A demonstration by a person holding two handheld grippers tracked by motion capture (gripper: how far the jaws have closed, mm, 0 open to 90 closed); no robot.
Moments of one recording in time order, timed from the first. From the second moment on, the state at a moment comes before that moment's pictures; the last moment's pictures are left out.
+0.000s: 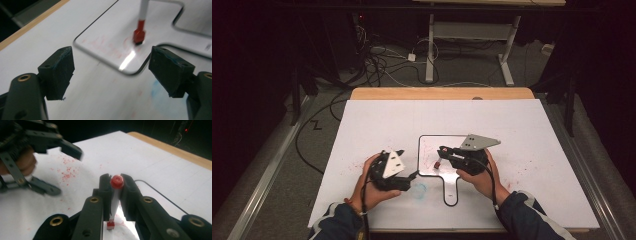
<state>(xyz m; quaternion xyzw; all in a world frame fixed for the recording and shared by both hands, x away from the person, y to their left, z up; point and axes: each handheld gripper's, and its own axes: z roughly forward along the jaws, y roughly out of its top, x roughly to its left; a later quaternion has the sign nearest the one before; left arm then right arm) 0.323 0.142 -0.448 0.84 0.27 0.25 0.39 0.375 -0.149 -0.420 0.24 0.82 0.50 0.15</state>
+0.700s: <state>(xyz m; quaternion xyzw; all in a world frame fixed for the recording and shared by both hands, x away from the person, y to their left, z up) 0.297 0.182 -0.466 0.84 0.32 0.23 0.37 0.382 -0.126 -0.404 0.26 0.85 0.40 0.23</state>
